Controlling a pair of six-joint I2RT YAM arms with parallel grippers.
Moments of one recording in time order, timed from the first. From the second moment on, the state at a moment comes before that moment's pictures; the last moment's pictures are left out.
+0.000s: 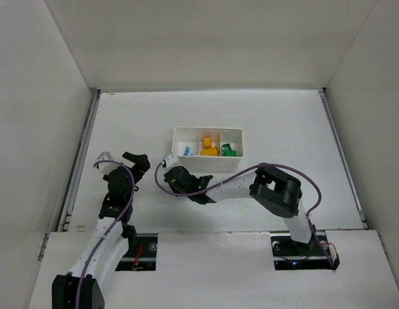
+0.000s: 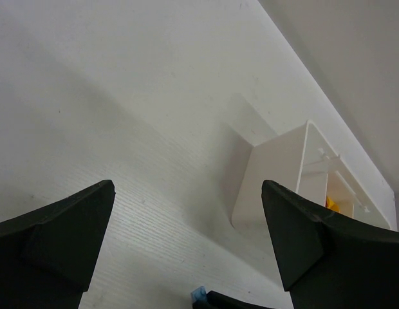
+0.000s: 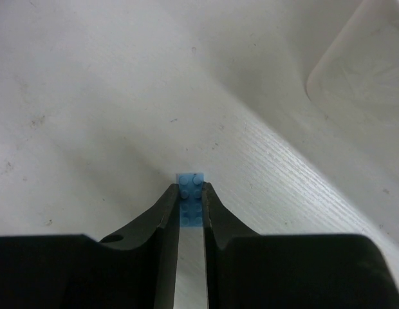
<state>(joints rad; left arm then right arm) -0.12 0.62 0.17 0.15 -0.25 -0.82 1.18 2.07 1.27 0.10 0.36 0.31</state>
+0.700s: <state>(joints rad) -0.14 0.64 0.16 0.18 -0.22 -0.83 1.07 1.72 1.14 0.09 0.34 0.37</state>
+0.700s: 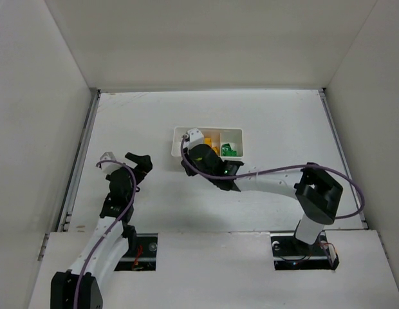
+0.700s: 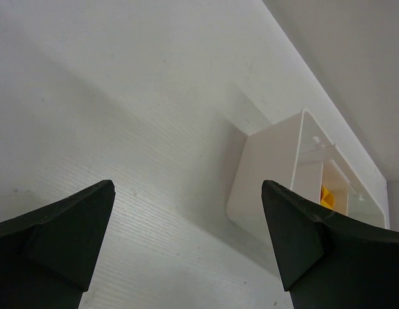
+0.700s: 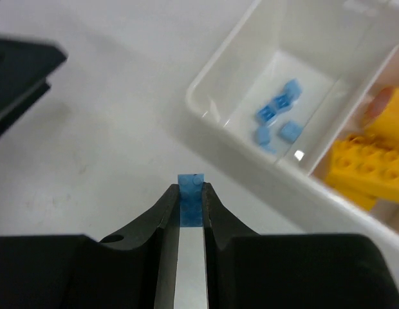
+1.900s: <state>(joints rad) -0.31 0.75 0.18 0.16 -0.35 -0.79 0.92 1.13 0.69 0.26 0.75 0.34</state>
